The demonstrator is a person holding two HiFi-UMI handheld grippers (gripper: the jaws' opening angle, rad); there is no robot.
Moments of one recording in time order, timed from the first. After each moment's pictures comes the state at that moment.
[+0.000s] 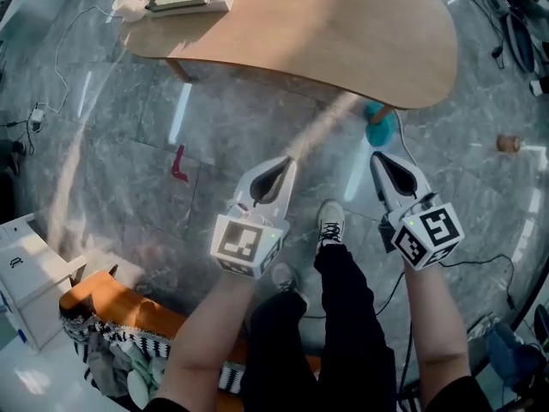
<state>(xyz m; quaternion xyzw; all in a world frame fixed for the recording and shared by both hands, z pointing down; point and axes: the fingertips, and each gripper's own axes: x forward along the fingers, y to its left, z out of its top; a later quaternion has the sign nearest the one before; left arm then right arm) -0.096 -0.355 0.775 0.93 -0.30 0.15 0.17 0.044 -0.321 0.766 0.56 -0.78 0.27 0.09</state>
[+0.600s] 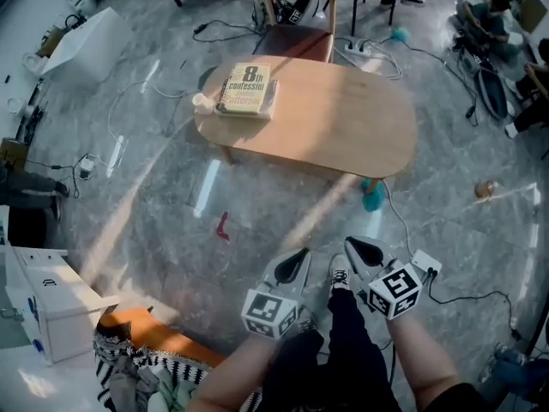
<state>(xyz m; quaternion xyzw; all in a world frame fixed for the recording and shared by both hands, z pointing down) -0.140 -0.246 0.525 0.92 -0.30 0.14 0.22 -0.049 -0.238 0.534 0.51 -0.81 0.27 0.09</state>
